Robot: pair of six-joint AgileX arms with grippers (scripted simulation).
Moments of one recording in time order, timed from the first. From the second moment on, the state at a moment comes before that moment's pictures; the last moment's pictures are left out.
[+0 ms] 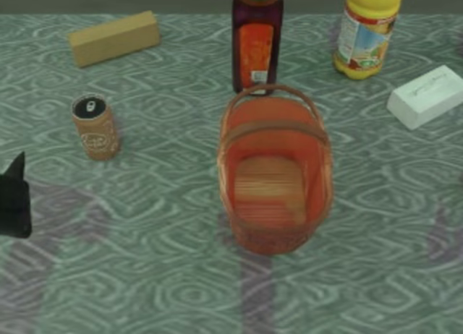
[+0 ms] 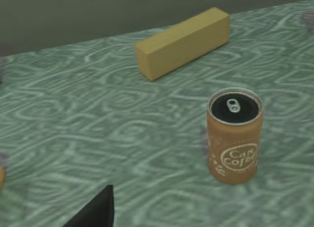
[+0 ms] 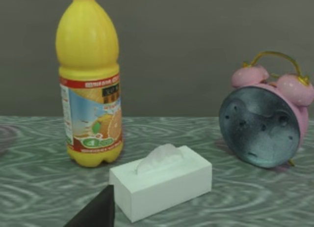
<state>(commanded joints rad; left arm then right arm) -0.08 0.47 0.44 -0.33 0.04 0.15 0.00 0.00 0.00 0.00 0.00 0.00</state>
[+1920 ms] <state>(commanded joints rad) -0.17 2.30 1.99 -1.25 0.00 0.65 0.00 0.00 0.00 0.00 0.00 0.00</state>
